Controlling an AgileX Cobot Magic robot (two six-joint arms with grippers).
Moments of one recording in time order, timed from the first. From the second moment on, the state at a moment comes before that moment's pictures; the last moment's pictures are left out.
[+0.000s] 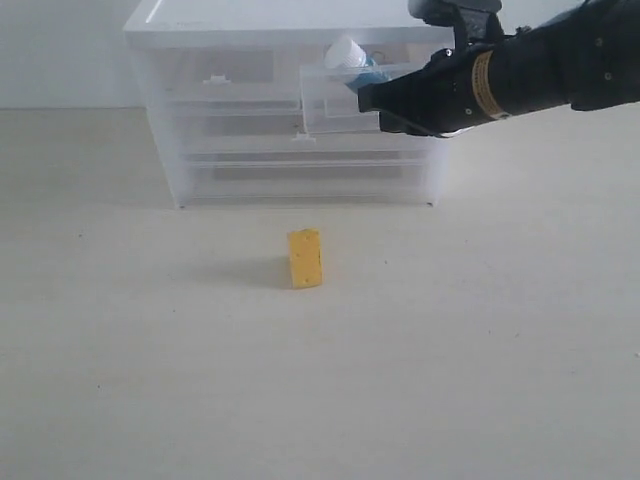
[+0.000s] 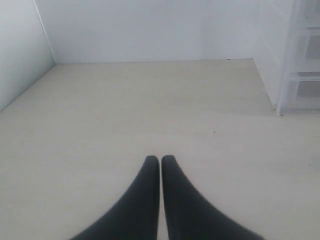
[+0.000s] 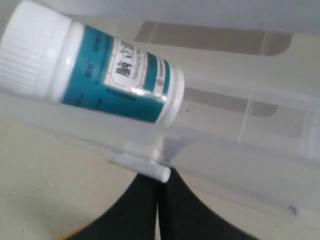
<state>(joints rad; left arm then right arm) 0.10 0.00 0.00 0.35 0.34 -0.31 0.36 1.81 -1.18 -1.79 -0.31 1.98</state>
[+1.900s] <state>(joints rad) 0.10 0.00 0.00 0.35 0.34 -0.31 -0.01 1.77 -1.22 -1.75 -0.82 1.70</state>
